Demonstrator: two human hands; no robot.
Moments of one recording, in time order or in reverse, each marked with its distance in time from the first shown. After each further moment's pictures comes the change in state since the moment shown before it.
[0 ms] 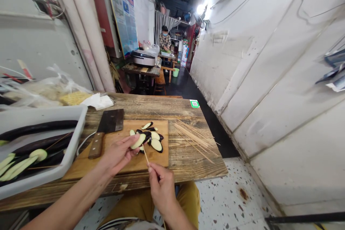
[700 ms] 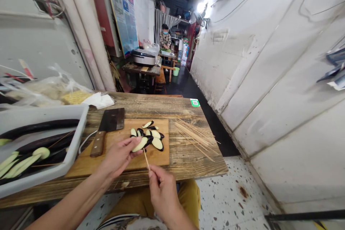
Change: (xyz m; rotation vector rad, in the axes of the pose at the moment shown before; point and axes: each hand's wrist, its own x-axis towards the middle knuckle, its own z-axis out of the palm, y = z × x) left_hand -0.006 -0.009 -0.007 0.079 -0.023 0.085; right_hand -0.010 -0.024 -0.009 -0.021 -0.101 0.050
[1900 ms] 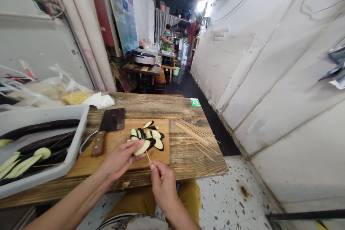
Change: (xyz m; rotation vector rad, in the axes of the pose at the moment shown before) left_hand -0.010 -0.003 0.005 0.036 -0.089 -0.120; right_hand 0.018 0.018 0.009 0.002 0.075 -0.033
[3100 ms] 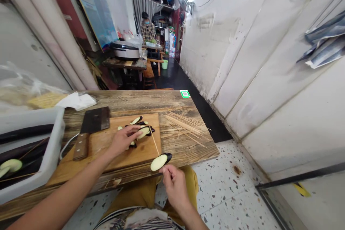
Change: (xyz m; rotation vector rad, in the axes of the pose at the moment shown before) left_hand 0.090 -0.021 -0.031 0.843 -0.131 0.516; right_hand -0.052 0.047 -0.046 0.053 0.050 0.253
